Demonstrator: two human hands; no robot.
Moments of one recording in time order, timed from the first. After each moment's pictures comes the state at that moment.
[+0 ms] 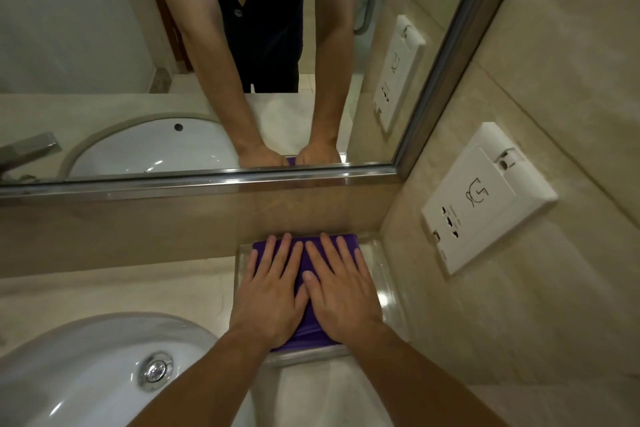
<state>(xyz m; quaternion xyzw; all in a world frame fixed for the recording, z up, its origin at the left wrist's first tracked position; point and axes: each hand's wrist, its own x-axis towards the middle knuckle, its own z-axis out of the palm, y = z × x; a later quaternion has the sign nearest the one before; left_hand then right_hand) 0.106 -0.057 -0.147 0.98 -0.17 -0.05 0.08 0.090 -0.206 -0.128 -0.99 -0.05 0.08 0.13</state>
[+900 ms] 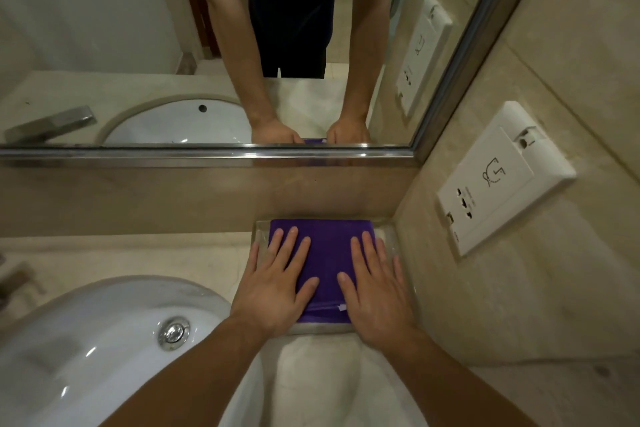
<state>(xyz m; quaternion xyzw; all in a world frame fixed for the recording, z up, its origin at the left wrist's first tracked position) 0.078 -0.040 -0.144 0.98 -0.15 -0.09 0.10 0.058 -0.238 -0.144 -0.98 -0.01 0.09 0.15</state>
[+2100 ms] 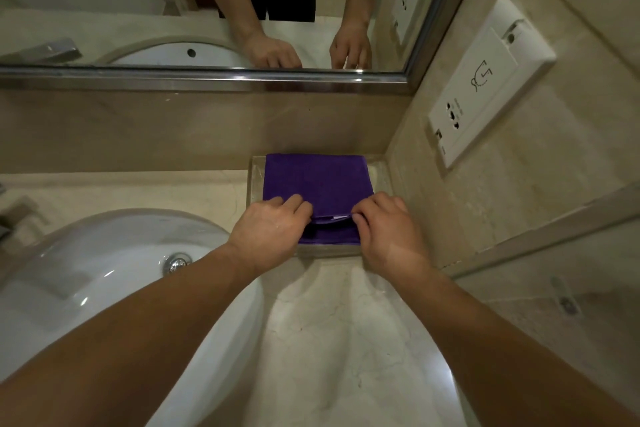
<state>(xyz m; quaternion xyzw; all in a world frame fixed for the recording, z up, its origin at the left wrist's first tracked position) 0.051 -0.038 -0.121 0.93 -0.33 0.13 0.05 0.020 -0.253 -0.113 -0.98 -0.07 -0.08 0.19</state>
